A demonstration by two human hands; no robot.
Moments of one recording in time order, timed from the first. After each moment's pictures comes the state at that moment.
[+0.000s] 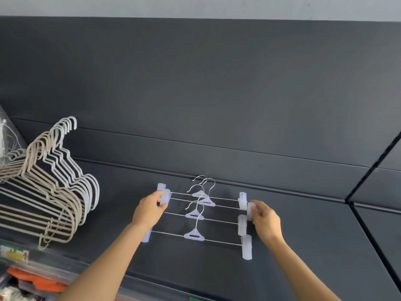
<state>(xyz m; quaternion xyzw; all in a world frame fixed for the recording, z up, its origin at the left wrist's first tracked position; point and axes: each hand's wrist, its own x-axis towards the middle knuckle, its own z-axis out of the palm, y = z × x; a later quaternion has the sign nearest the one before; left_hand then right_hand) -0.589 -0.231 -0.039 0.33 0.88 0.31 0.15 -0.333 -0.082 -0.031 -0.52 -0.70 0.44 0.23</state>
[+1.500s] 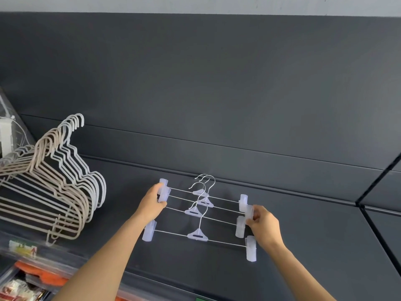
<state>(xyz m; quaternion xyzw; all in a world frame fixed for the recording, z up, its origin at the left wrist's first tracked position) -0.613 -0.233 -0.044 0.32 0.85 0.35 0.22 -0.347 -0.095 -0.030 -0.51 -0.74 0.40 0.17</state>
